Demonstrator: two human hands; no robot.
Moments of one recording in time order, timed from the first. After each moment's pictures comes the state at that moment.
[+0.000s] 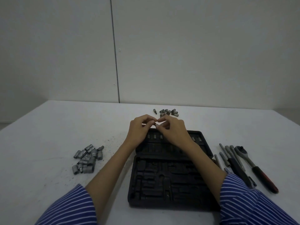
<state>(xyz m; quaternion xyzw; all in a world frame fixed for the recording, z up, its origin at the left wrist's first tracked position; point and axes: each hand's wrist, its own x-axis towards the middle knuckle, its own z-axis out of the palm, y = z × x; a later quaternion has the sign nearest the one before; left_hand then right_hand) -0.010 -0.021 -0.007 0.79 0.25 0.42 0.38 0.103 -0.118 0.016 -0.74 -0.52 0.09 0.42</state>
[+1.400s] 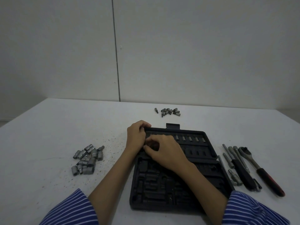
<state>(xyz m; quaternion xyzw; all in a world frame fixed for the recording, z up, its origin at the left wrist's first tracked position) -0.011 -0.020 -0.030 0.74 0.37 0.42 0.36 0.054 -0.141 -0.003 -0.72 -0.62 0.07 0.30</state>
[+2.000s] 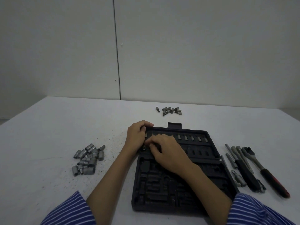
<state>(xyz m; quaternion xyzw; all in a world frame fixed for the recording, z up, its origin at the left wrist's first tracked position) -0.019 -0.017 -0.031 0.75 0.34 0.39 0.41 0.054 -0.145 -0.002 -0.70 -0.65 0.07 0.28</state>
